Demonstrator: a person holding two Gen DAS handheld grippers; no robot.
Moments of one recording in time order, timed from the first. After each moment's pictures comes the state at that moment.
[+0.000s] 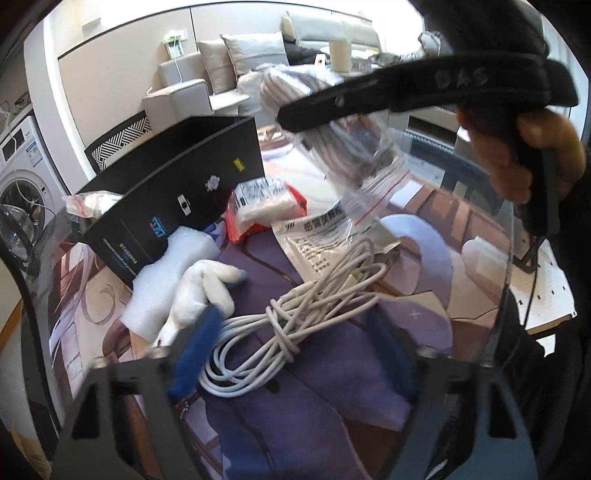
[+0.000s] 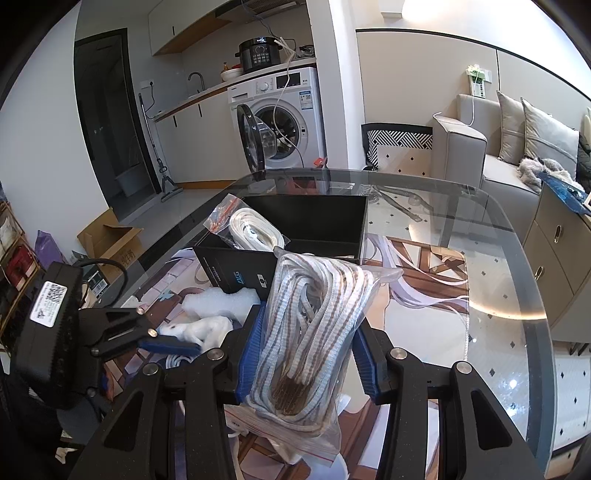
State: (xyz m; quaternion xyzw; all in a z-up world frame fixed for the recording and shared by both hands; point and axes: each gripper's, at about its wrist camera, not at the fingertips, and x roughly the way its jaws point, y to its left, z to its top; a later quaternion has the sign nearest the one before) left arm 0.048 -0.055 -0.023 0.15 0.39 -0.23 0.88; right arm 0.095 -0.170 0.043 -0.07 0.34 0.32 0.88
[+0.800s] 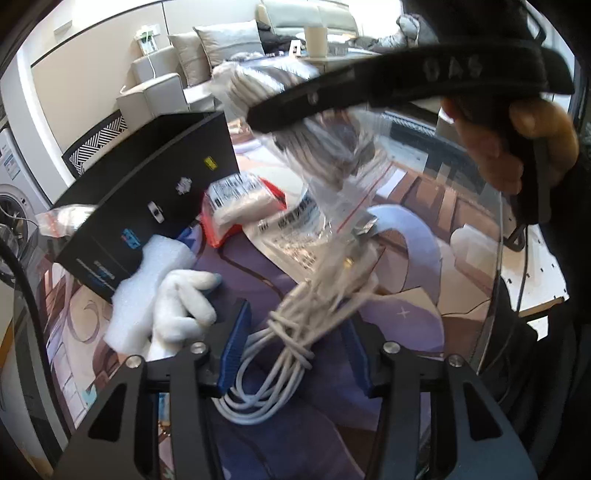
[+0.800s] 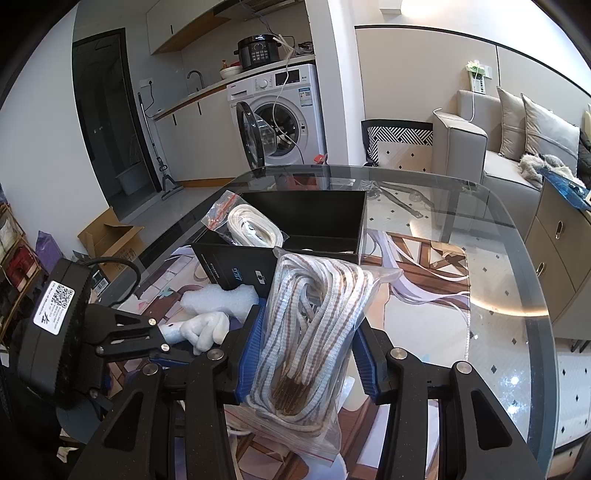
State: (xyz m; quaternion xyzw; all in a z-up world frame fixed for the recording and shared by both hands) left arm 0.048 -0.060 -0.021 0.17 0.41 -0.27 0.85; right arm 0.099 -0.171 0.041 -0.06 0.35 0.32 0.88
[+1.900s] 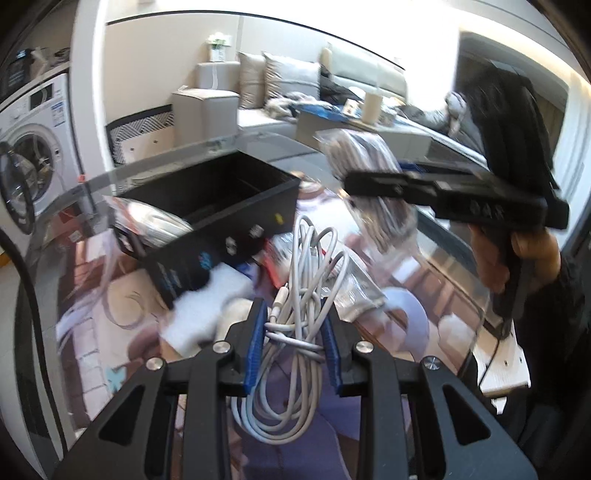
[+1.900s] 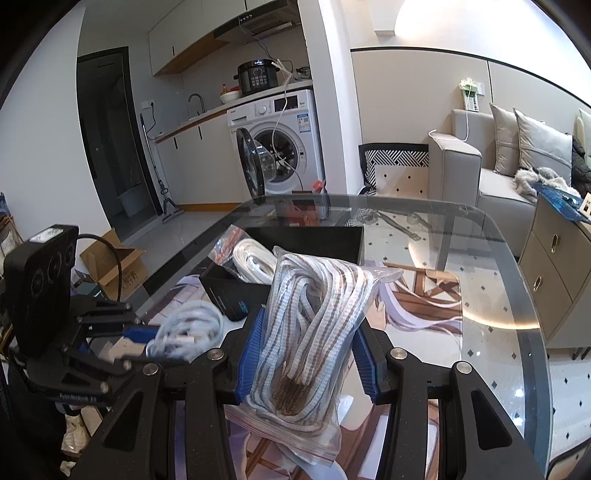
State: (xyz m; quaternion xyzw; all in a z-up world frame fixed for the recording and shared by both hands) left arm 0.047 -0.001 0.032 0.01 0.36 -0.22 0.91; right arm 0.091 -0.175 0.061 -0.04 0.30 0.32 0.90
